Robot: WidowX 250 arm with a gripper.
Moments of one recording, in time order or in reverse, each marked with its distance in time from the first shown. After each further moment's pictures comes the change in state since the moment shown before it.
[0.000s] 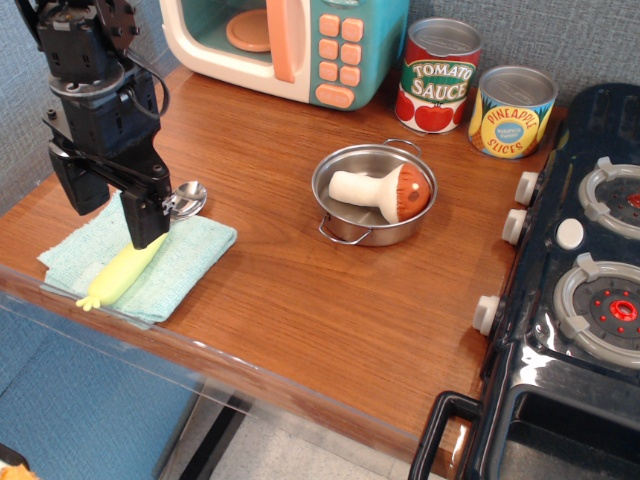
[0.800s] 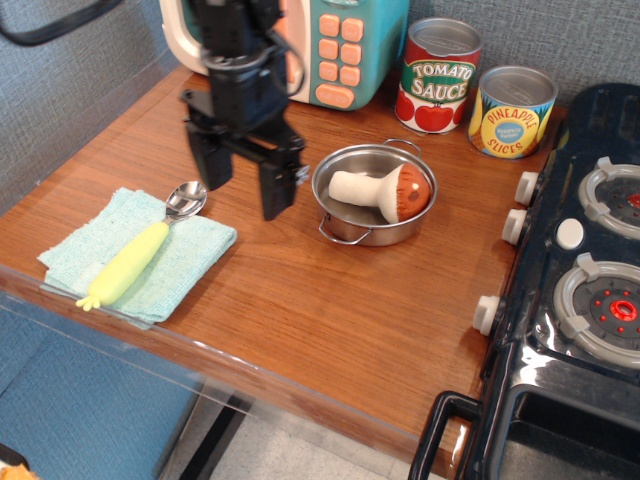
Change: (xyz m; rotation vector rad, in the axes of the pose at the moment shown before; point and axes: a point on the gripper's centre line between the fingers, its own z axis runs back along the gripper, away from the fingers) arm 0.076 -0.059 0.000 -0.066 -0.009 -0.041
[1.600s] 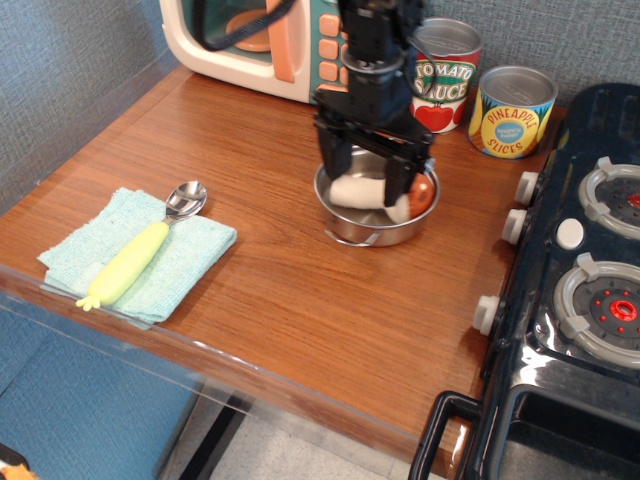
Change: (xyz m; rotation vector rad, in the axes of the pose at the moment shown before) arm 0.086 -0.058 -0.030 -0.028 -0.069 -0.056
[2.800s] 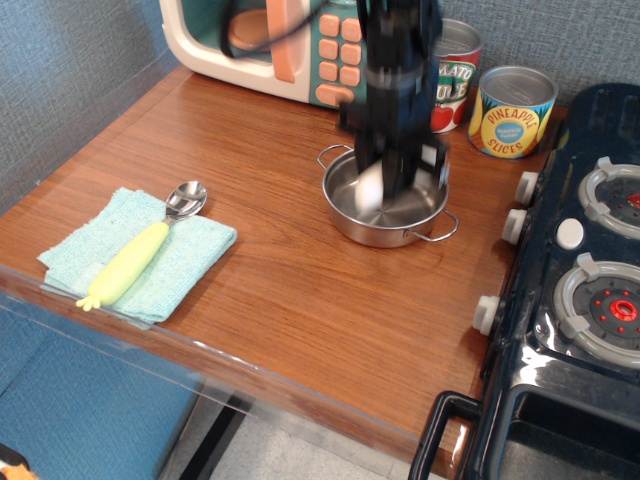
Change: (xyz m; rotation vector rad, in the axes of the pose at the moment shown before) arm 0.006 0.002 0.009 -0.015 -0.034 -0.079
